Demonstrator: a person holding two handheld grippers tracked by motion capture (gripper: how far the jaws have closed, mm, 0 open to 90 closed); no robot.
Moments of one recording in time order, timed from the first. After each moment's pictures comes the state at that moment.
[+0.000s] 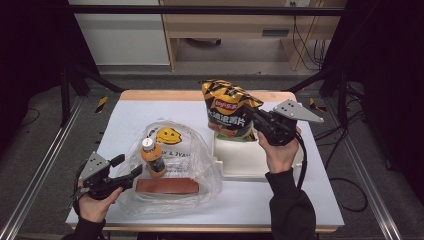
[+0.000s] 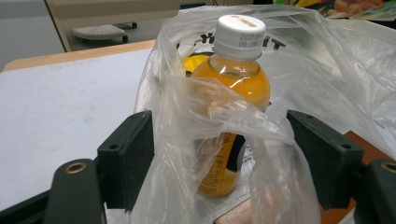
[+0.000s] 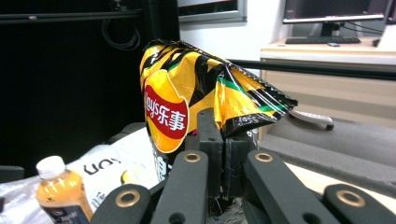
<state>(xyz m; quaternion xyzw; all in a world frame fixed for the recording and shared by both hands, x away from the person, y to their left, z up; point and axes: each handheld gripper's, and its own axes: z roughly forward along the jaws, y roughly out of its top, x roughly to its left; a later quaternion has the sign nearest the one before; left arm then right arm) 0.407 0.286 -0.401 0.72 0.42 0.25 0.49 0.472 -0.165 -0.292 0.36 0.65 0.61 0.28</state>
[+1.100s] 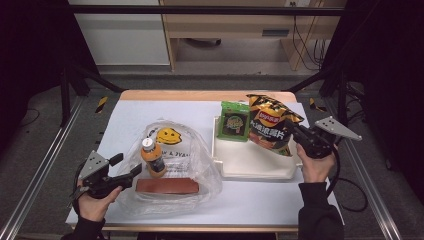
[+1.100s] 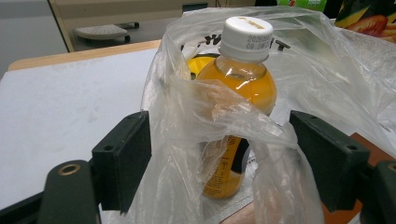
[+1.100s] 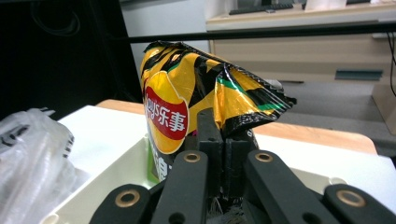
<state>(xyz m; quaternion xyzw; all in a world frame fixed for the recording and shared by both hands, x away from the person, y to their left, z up) 0.410 0.288 -0.401 0.72 0.43 0.26 0.49 0.470 -0.266 -0.347 0.45 0.63 0.56 0.30</state>
